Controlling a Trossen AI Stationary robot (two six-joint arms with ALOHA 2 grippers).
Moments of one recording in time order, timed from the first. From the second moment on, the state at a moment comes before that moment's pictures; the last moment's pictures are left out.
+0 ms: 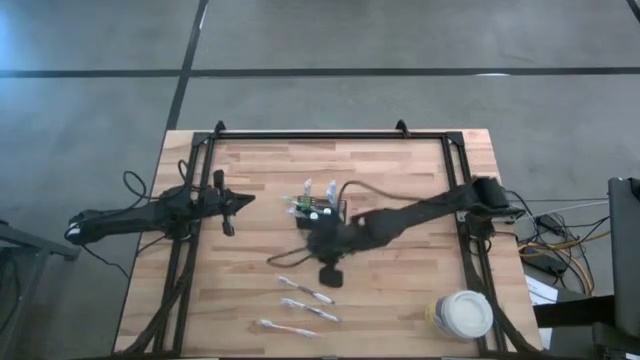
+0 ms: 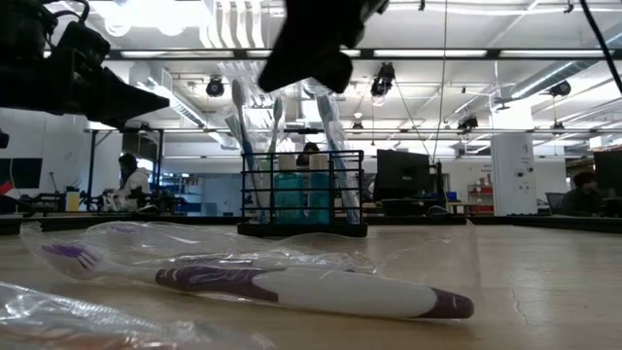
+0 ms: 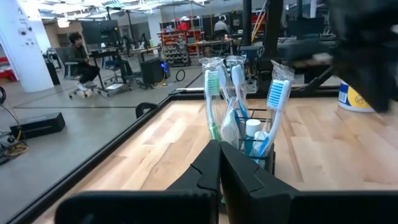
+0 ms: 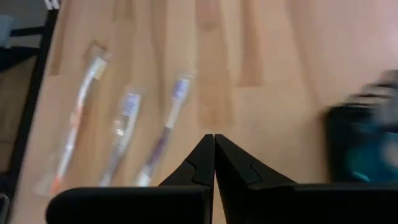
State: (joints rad) left arm 0.13 0.14 0.02 0.06 -0.12 0.09; right arm 0.23 1.91 1.53 -0.48 0.05 0.31
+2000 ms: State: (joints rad) left arm 0.13 0.13 0.01 0.02 -0.04 -0.08; right arm 0.31 2.58 2.35 -1.03 -0.02 0.46
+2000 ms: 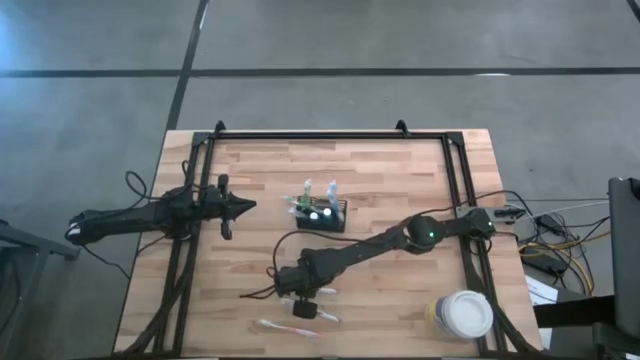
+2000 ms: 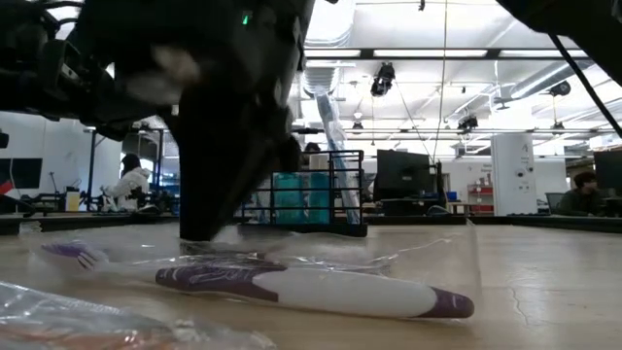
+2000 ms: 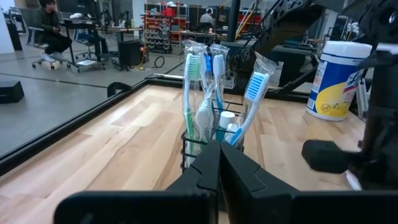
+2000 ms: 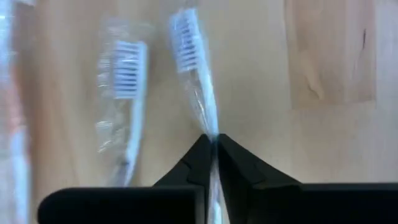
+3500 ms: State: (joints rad) left arm 0.13 0.13 0.01 0.03 -0.04 0.02; right arm 0.31 0.91 1.06 -0.23 0.41 -0.22
